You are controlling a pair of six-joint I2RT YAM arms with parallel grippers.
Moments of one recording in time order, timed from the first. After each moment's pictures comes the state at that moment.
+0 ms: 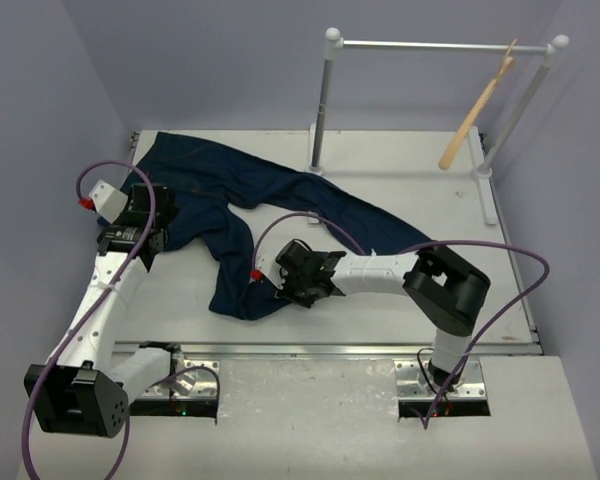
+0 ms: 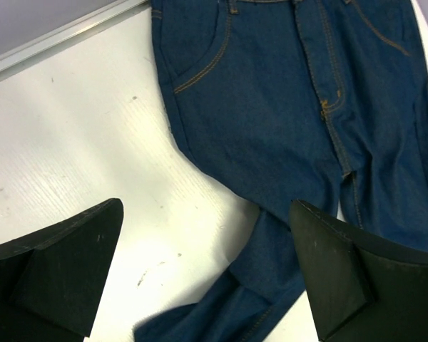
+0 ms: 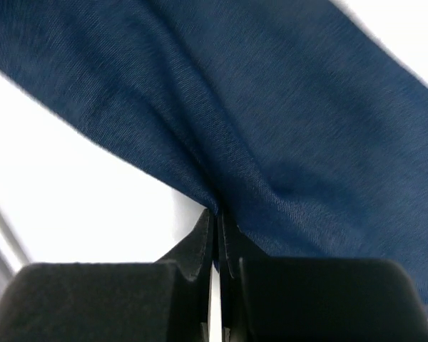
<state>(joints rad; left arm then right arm) -0.02 1.03 0.94 -0.73 -0.63 -0.95 0.99 1.84 1.00 -0.22 -0.10 -0.27</state>
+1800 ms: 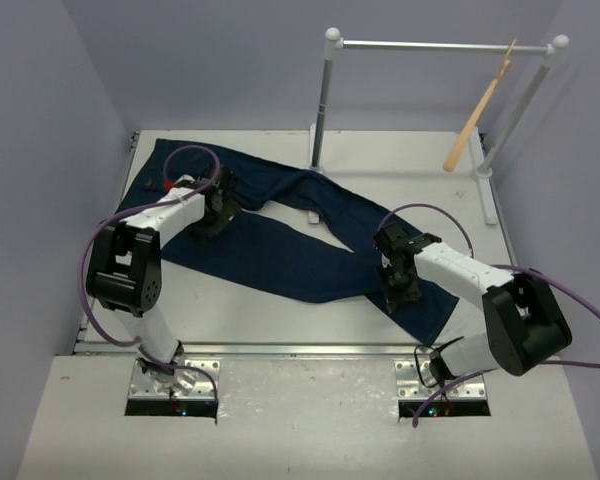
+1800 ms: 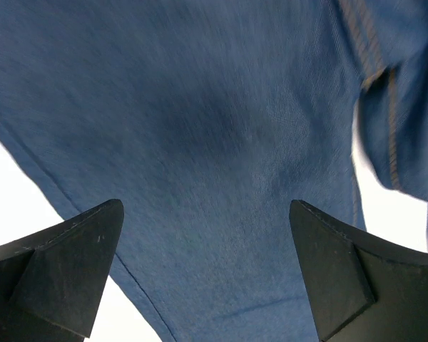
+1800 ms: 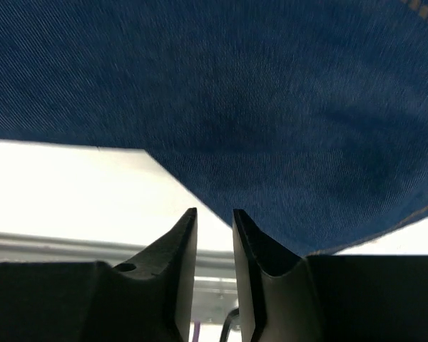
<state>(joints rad) -0.19 1.73 1.20 -0.70 -0.38 -1.10 0.45 1.41 0.70 -0.78 0.05 0.26</state>
